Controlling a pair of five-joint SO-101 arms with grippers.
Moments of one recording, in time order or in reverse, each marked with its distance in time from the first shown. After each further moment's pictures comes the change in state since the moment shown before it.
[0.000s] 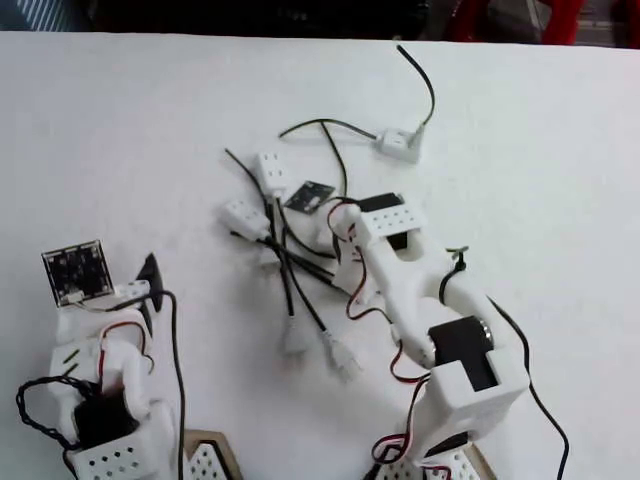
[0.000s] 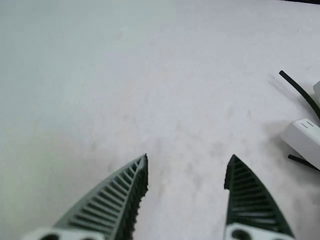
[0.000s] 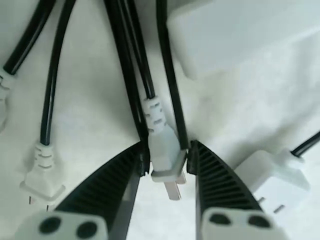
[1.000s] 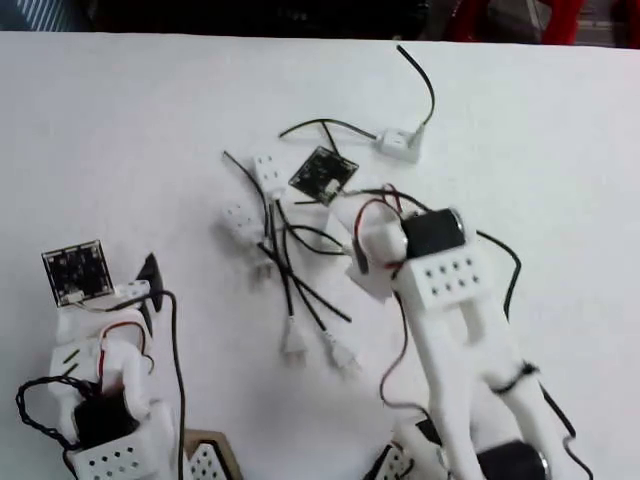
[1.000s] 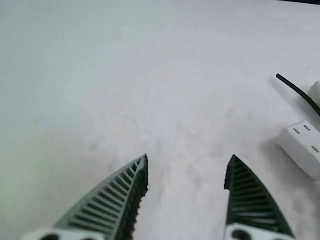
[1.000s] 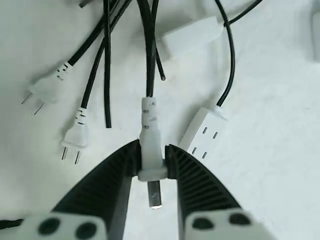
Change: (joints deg) left arm 0.0 0.0 0.0 0.0 0.0; right arm -1.3 -40.4 0.1 17.8 -0.3
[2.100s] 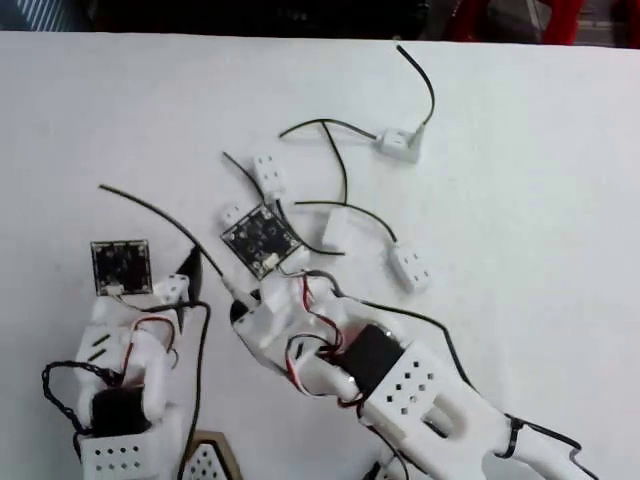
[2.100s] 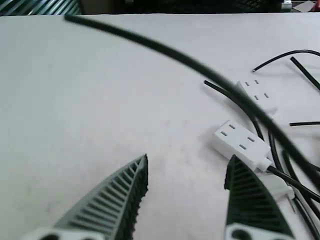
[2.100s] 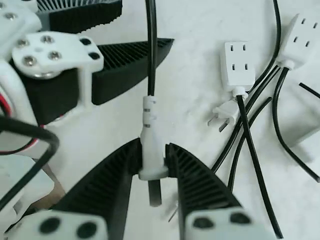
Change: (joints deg) left arm 14.2 0.0 2.7 -6.4 0.0; right arm -32.6 -16.7 25.8 -32.2 -42.8
